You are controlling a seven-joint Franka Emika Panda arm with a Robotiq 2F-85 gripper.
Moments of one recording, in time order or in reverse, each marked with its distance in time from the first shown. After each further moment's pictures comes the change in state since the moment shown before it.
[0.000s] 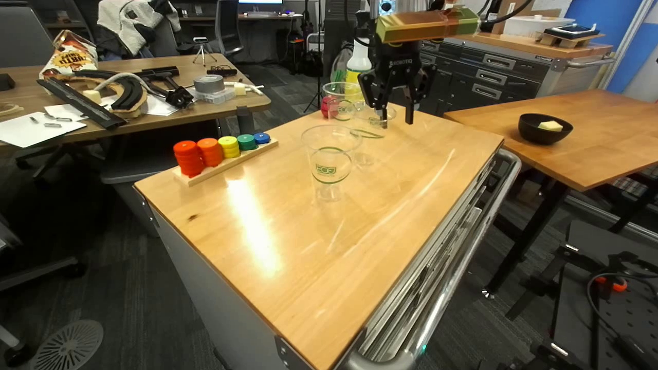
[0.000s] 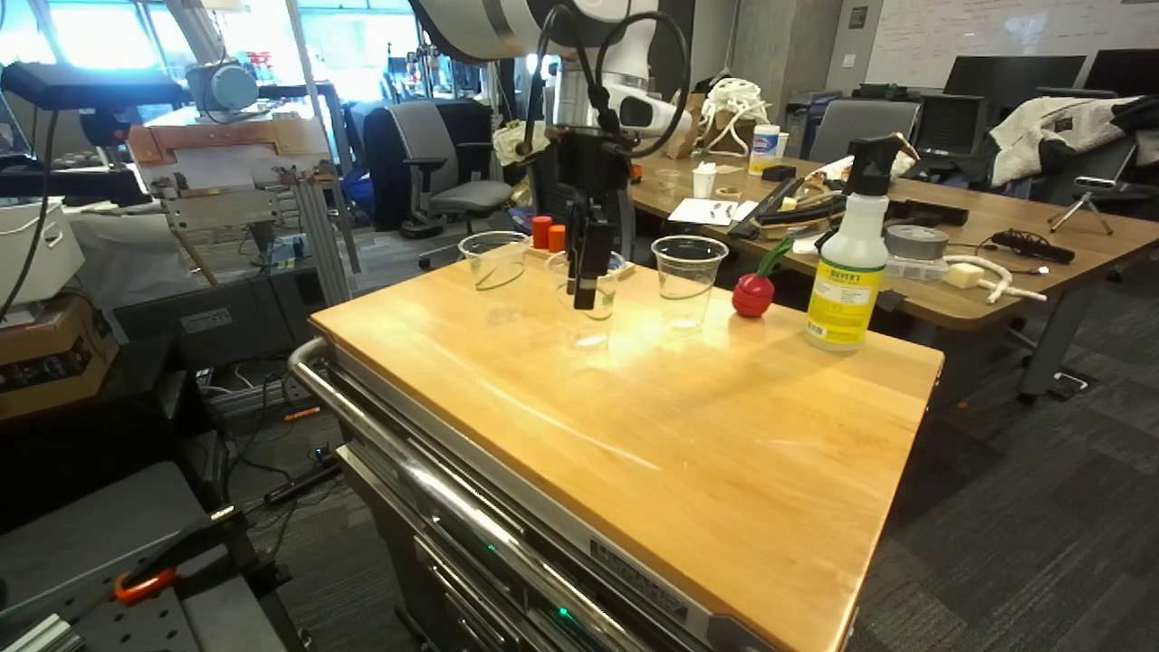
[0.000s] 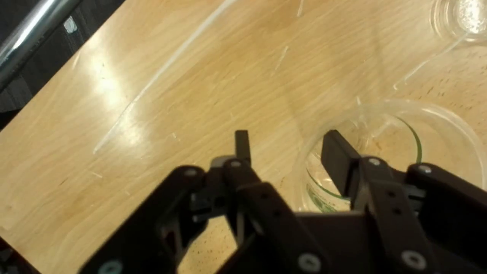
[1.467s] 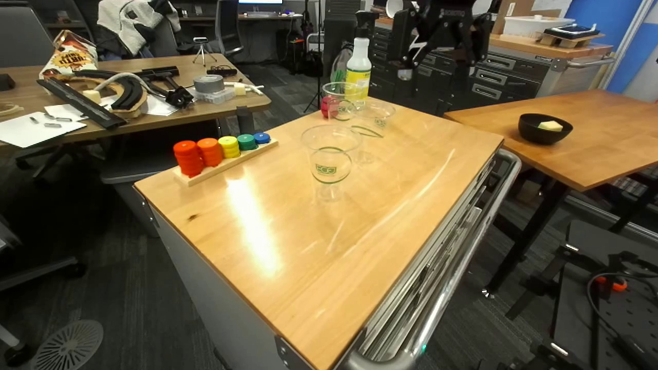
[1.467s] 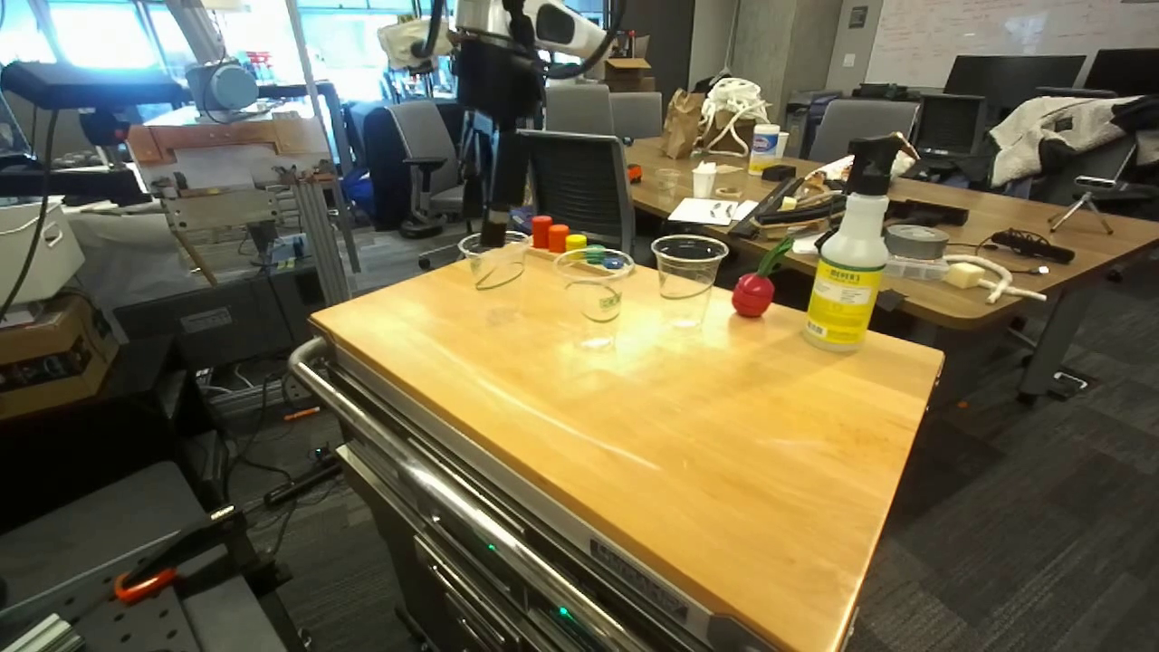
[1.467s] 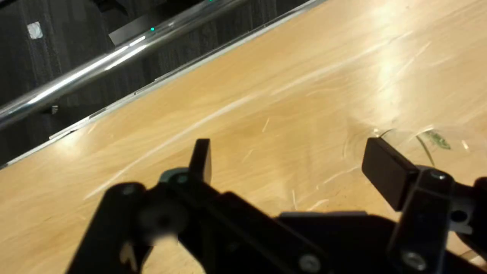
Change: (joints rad) arm -0.015 -0.302 0.062 -0.205 0.154 -0.106 -0.252
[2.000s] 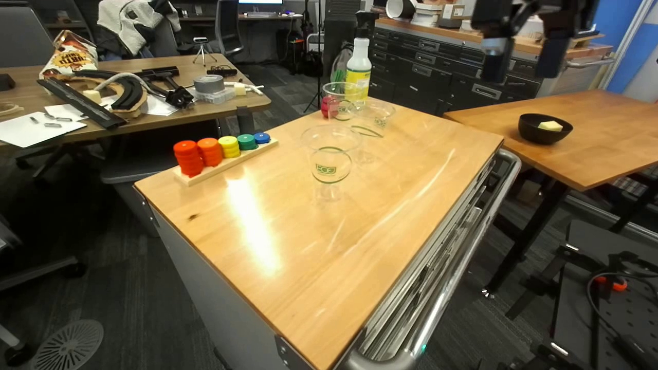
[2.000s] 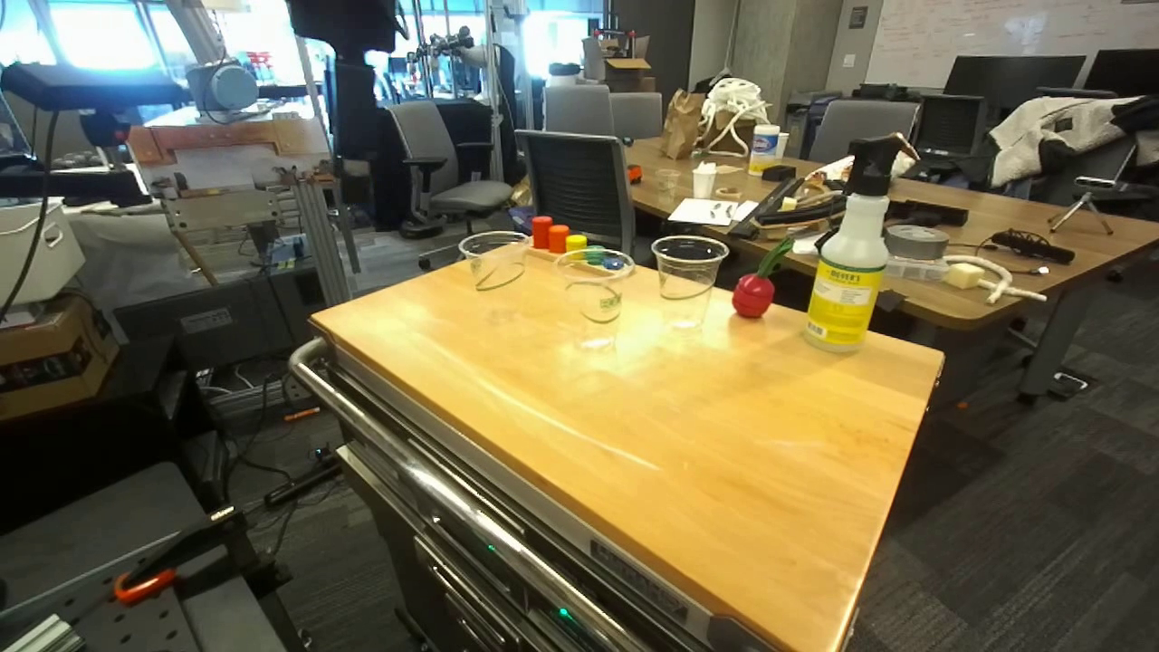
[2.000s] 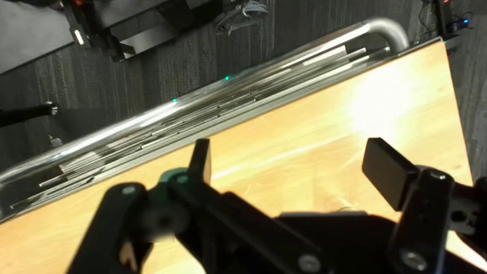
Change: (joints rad) arm 0.019 -0.361 0.096 -0.243 0.054 -0.074 0.013
